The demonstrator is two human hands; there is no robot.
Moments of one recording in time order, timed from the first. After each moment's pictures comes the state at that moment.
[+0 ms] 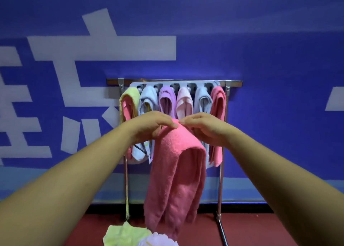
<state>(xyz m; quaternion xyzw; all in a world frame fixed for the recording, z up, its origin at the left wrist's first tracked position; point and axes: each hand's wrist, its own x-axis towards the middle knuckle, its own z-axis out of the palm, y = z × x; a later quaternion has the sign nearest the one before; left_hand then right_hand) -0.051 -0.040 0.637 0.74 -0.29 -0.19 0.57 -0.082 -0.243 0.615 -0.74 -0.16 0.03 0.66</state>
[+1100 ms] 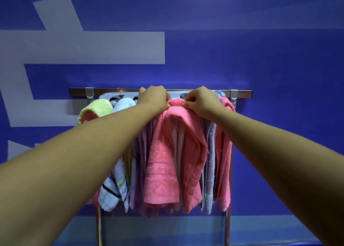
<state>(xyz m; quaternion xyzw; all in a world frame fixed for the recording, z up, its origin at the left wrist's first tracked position) 0.171 -0.156 0.691 0.92 -0.21 0.30 0.11 0.131 -0.326 0.675 -0.92 -0.02 -0.35 0.18</state>
